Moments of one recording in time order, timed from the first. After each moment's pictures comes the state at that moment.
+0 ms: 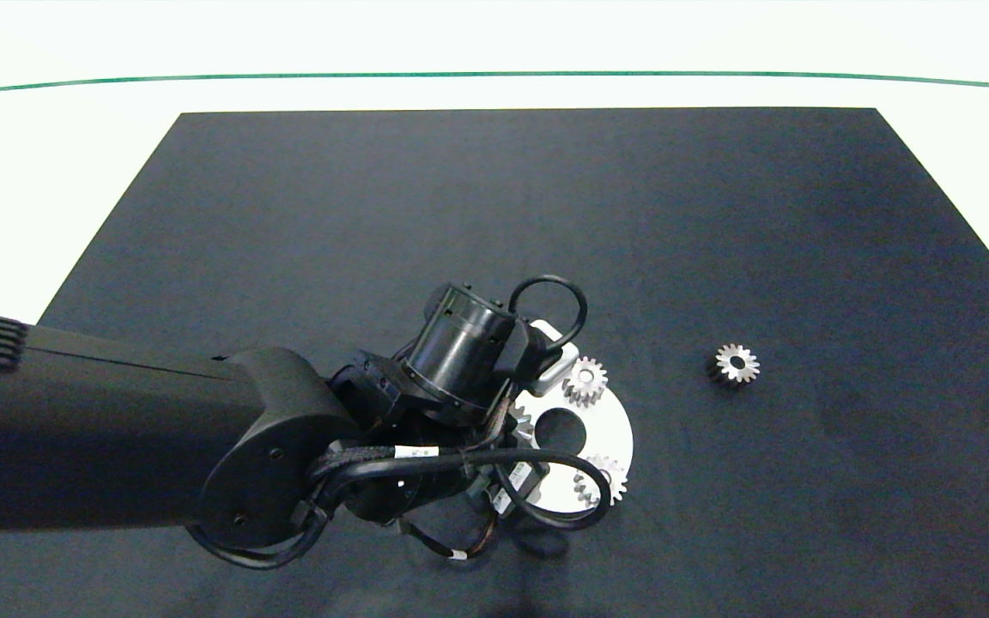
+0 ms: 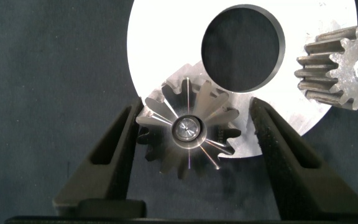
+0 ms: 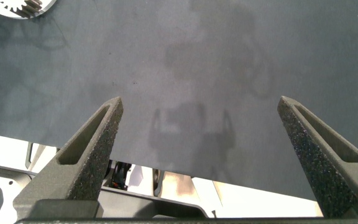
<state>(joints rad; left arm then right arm) -0.86 1.84 -1.17 0.04 0.27 0.19 0.14 0.61 -0.83 0.68 -0.02 -0.11</state>
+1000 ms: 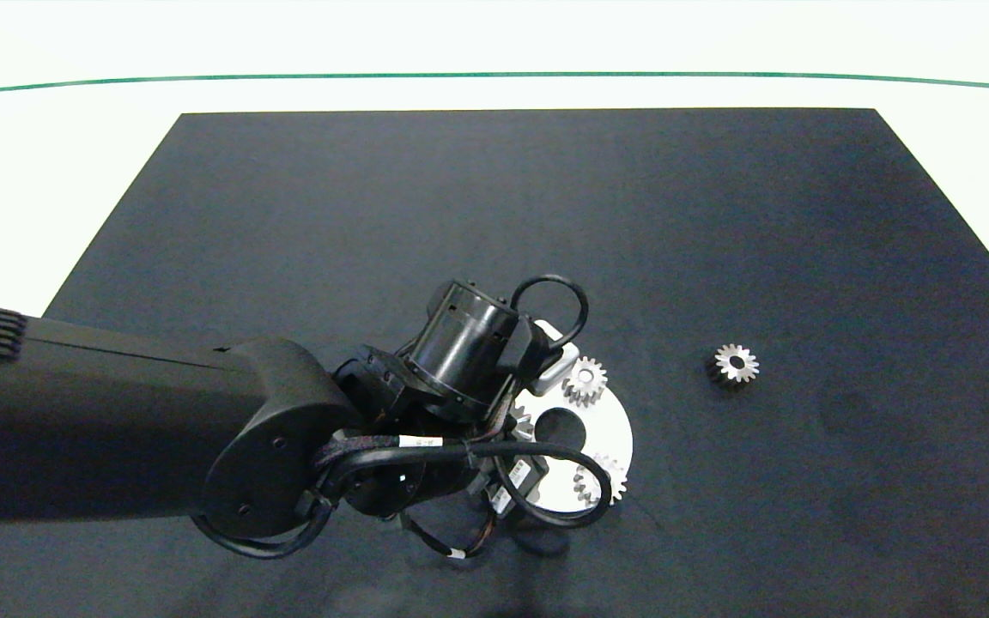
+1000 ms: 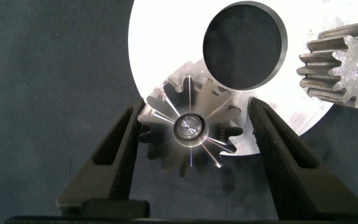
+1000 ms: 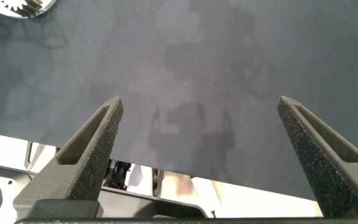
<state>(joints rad) -0.85 1.85 -1.19 0.09 0.27 0.19 0.14 0.61 -0.83 0.68 -0.02 -0.11</state>
